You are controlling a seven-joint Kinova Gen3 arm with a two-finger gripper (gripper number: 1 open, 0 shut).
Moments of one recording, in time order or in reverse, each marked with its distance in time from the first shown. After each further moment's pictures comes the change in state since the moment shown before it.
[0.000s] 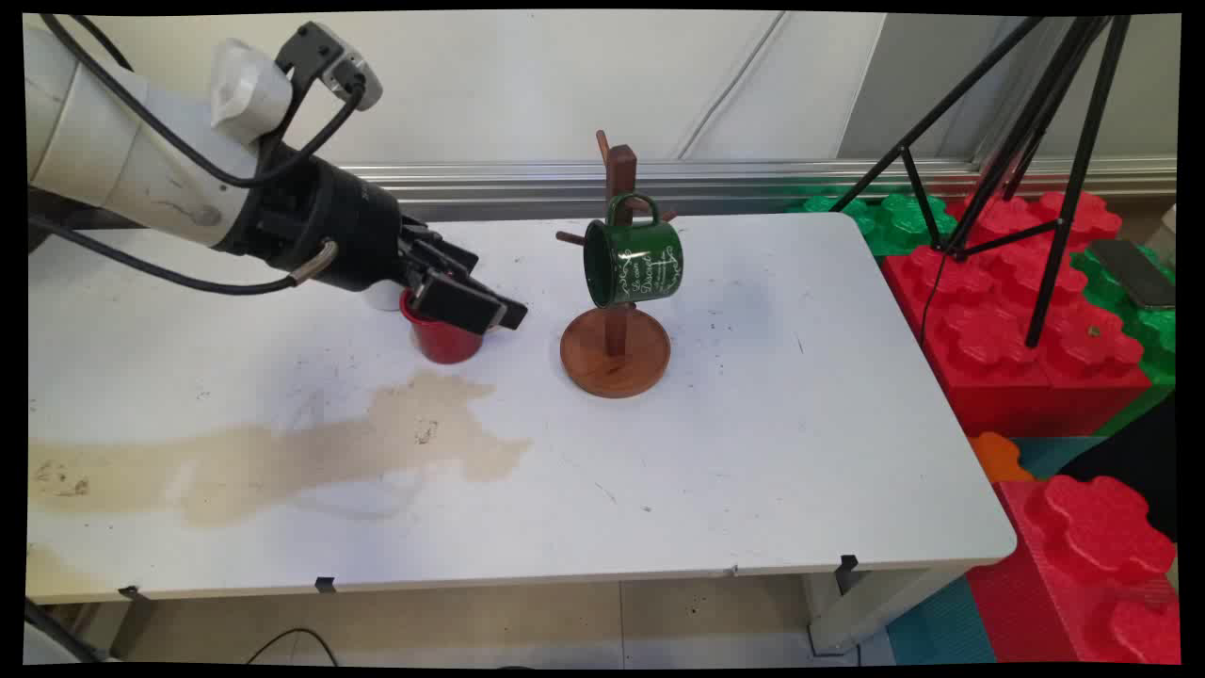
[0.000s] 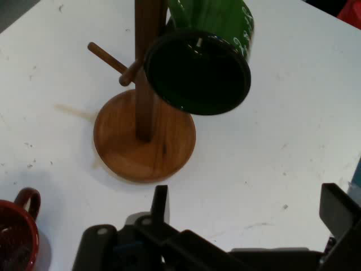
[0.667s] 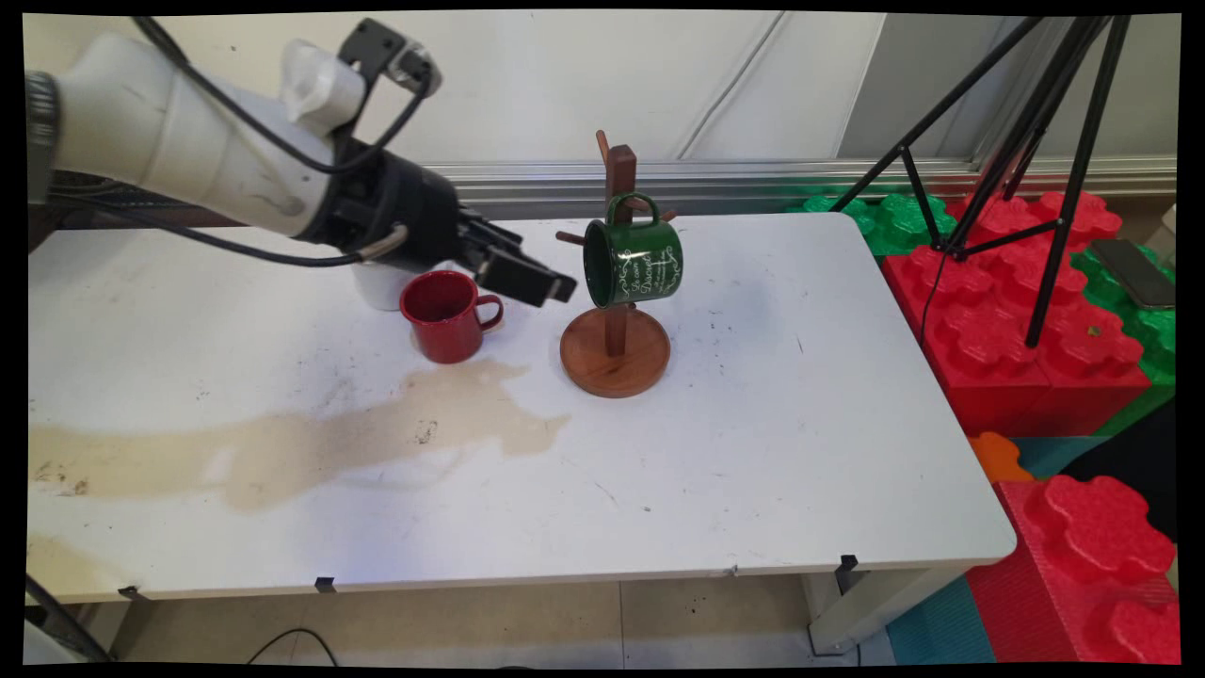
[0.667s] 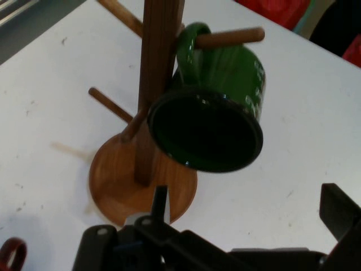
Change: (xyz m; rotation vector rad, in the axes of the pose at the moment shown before) arm 0.017 -0.003 0.035 0.004 0.064 -0.030
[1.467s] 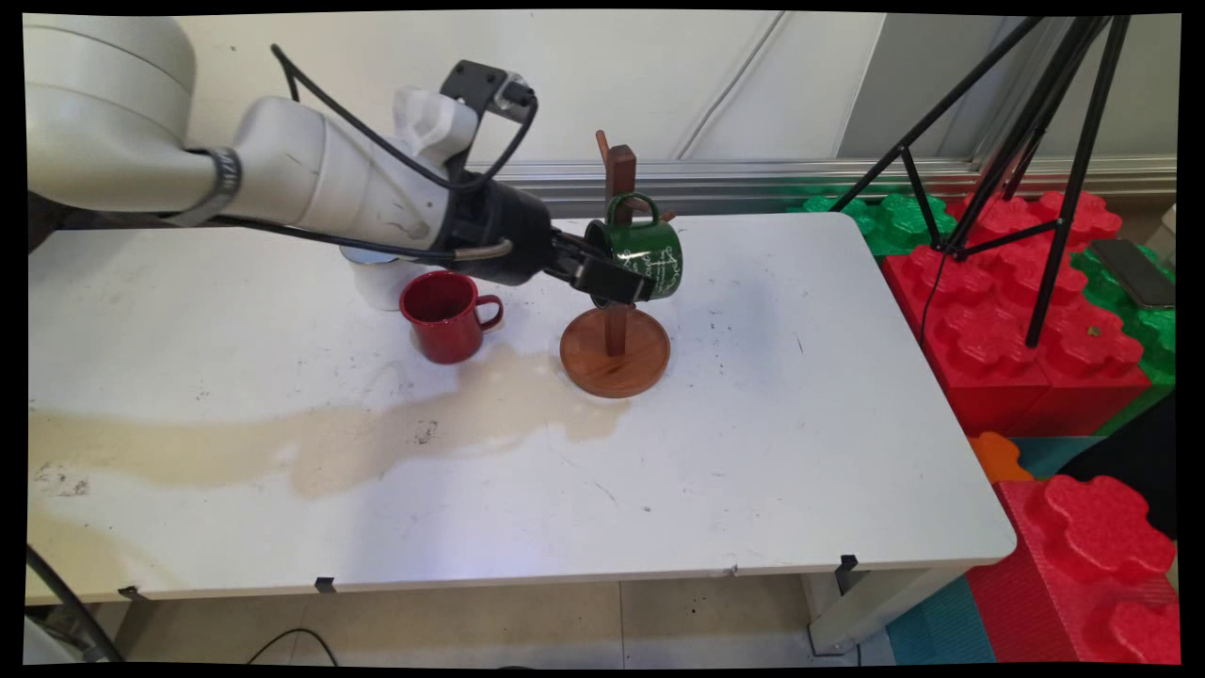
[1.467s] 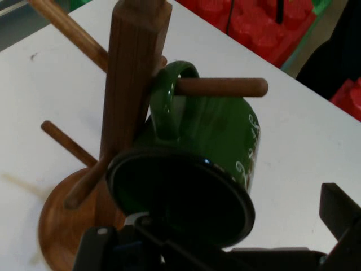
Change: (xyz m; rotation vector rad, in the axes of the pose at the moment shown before) arm 0.008 0.010 0.071 -0.037 0.064 -0.094
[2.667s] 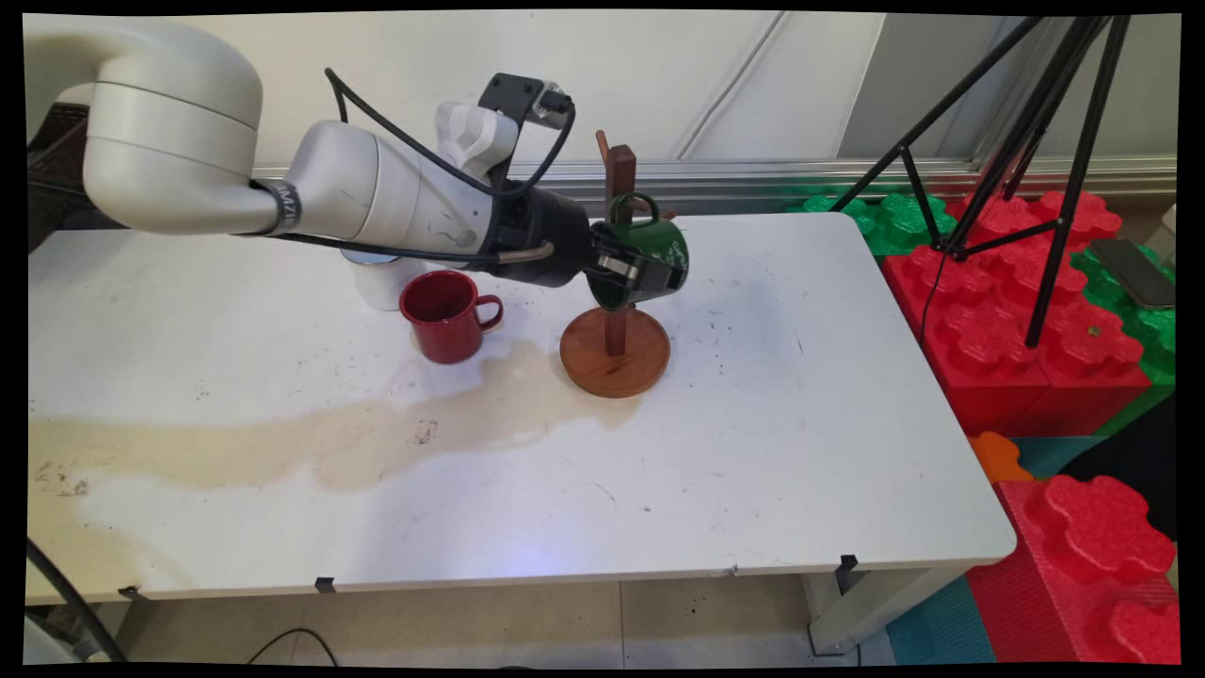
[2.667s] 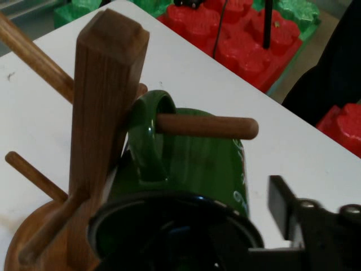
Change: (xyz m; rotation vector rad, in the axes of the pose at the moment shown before) arm 0.001 0.004 0.032 -0.035 0.053 -0.028
